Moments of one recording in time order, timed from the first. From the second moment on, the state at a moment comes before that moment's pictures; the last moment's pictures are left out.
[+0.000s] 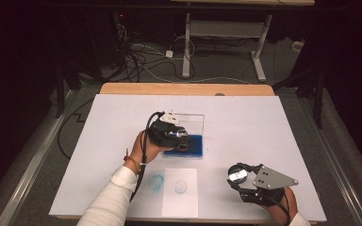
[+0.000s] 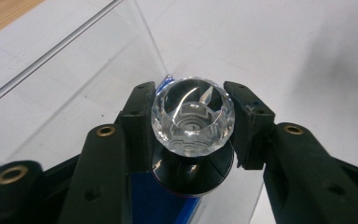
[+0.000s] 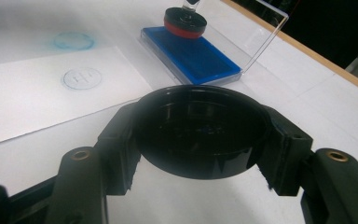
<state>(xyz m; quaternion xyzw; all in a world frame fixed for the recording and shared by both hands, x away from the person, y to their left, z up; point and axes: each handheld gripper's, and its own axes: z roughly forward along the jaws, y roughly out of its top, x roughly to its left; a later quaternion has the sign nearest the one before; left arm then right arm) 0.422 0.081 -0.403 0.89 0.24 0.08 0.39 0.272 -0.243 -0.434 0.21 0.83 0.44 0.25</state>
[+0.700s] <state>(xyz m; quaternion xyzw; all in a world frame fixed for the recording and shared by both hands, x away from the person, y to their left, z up) 0.429 0.077 -0.422 0.89 0.25 0.08 0.38 0.268 -0.243 -0.432 0.20 0.84 0.44 0.25</state>
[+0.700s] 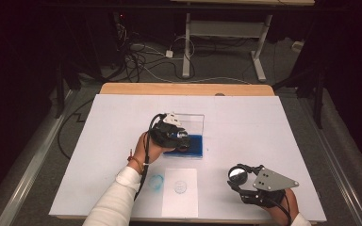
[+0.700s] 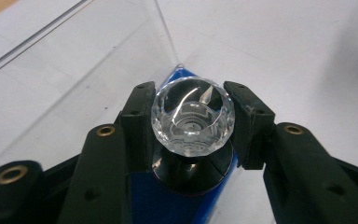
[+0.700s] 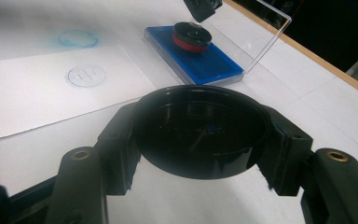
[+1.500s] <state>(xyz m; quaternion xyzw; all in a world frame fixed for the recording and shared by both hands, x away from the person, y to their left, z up) 0.432 0.078 -0.436 0.88 0.25 0.08 0.40 0.267 -0.243 -0.432 0.20 0.84 0.44 0.25</state>
